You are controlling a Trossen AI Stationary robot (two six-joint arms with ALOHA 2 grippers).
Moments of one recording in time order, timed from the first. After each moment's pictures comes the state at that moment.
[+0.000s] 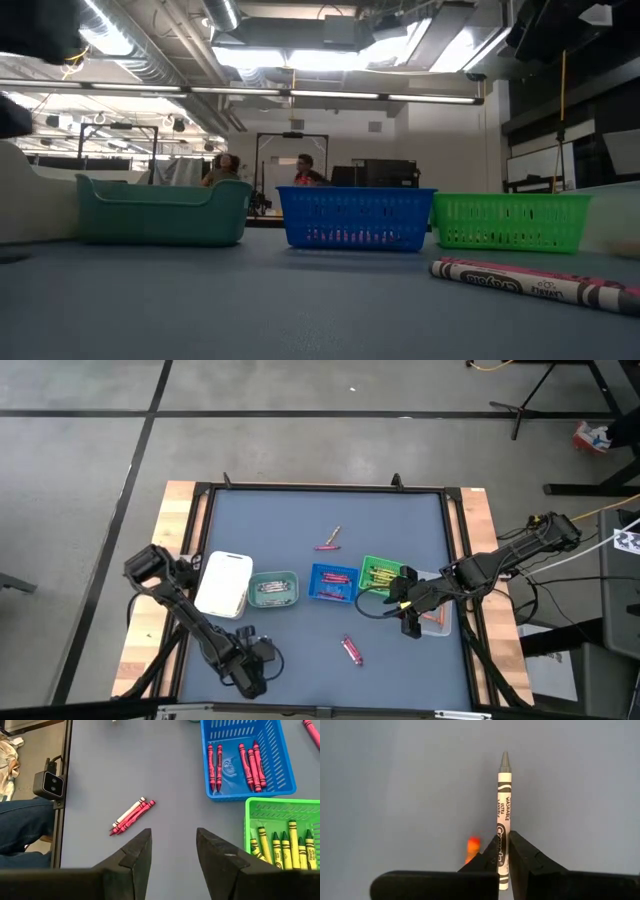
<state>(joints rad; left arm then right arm) -0.80 1.85 1.11 -0.60 -0.22 -1.11 0.46 1.17 0.97 -0.67 0.15 0.57</state>
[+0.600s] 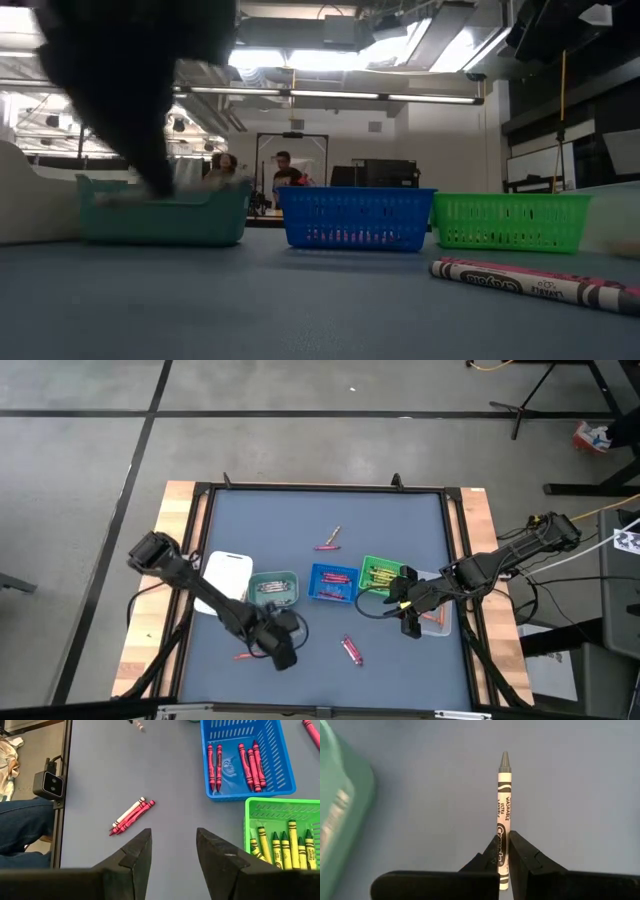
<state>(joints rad) -0.55 1.78 1.11 -0.49 -0.27 -1.00 0.46 1.17 0.97 -0.67 0.15 0.57</state>
